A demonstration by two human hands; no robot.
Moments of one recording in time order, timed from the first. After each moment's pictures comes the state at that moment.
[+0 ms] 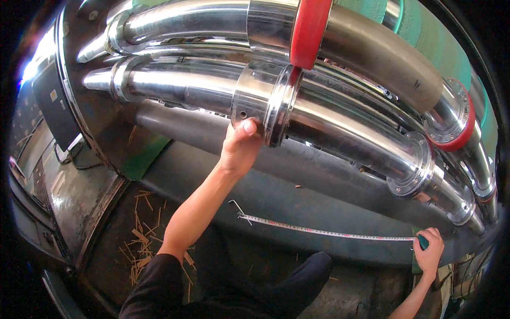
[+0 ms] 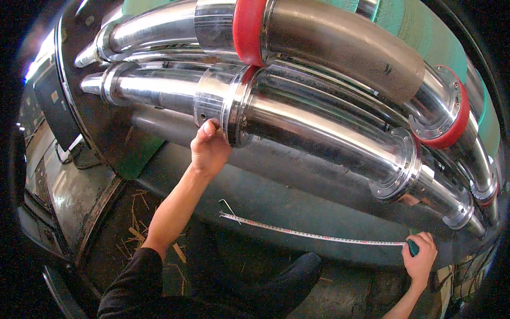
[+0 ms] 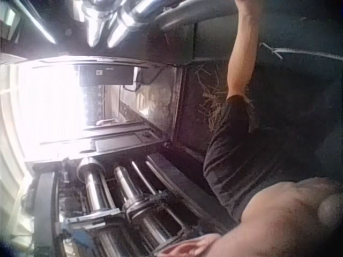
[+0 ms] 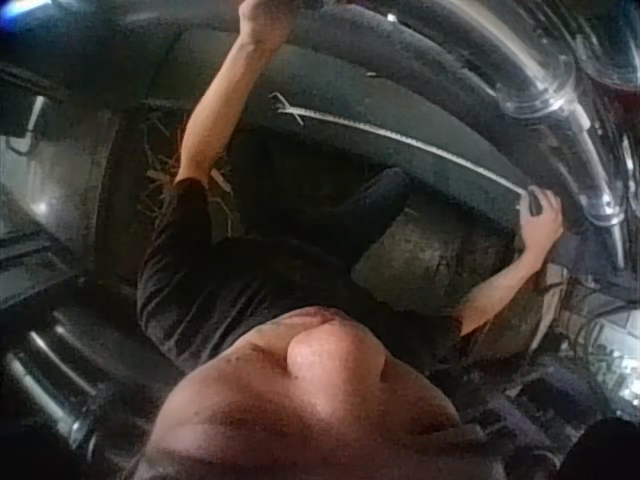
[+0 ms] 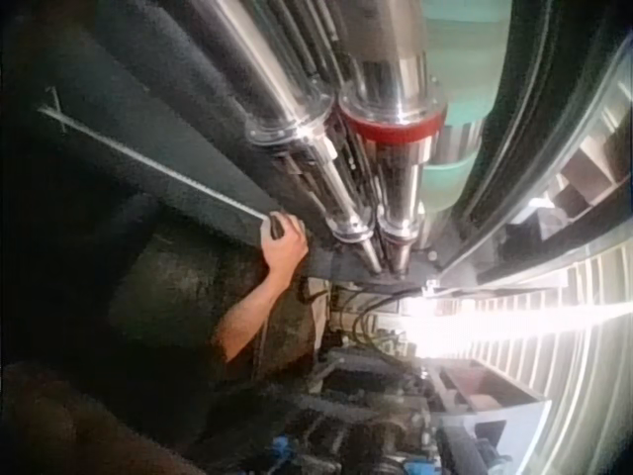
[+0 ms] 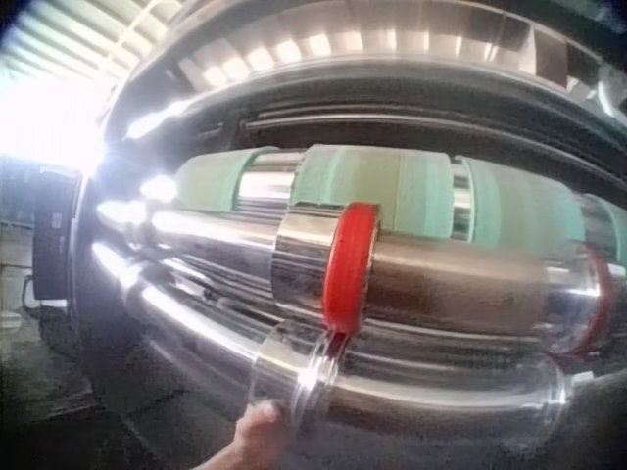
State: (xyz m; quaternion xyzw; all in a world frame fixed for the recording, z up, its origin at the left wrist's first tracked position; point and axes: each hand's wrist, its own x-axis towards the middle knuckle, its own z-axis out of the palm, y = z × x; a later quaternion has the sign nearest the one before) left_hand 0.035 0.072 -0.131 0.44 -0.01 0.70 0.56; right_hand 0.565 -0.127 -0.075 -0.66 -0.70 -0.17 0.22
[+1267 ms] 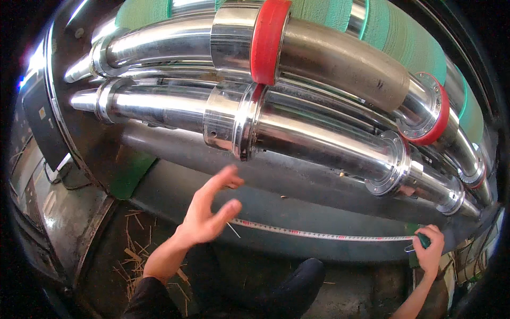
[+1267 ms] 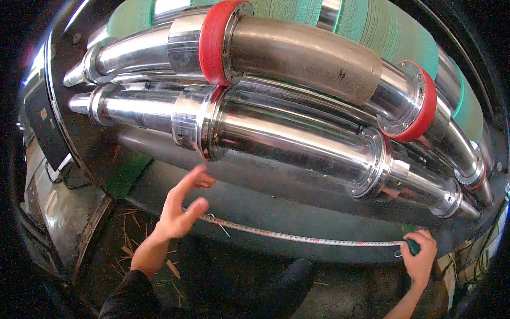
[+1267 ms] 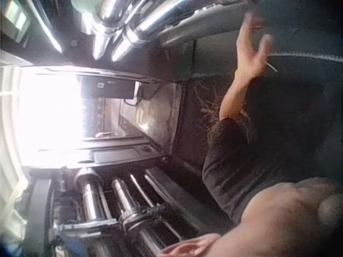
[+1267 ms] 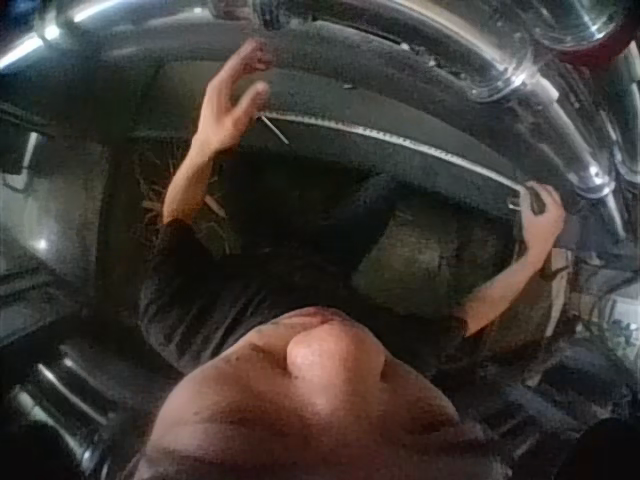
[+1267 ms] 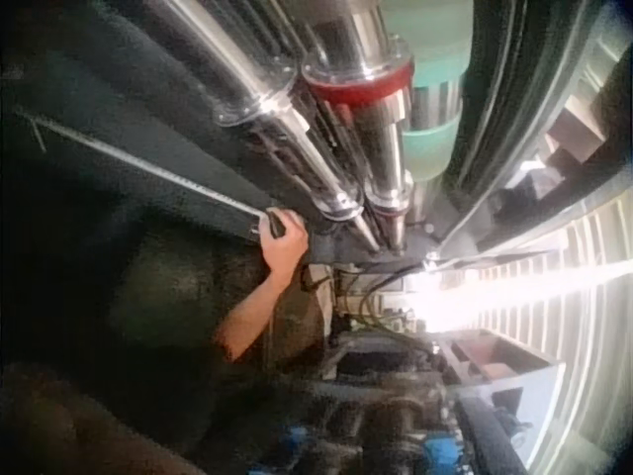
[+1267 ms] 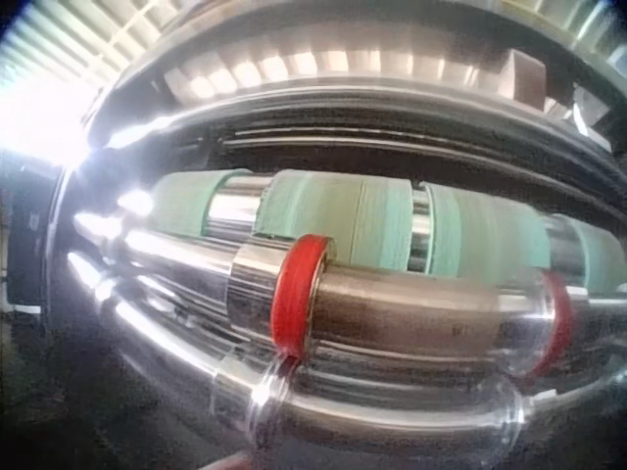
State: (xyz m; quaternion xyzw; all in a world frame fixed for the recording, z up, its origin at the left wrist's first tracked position) left_hand 0.027 -0.040 -0.134 0.70 0.32 0.59 0.25; right_hand 0.562 -0.158 -0.051 -0.65 -0.68 -0.16 0.30
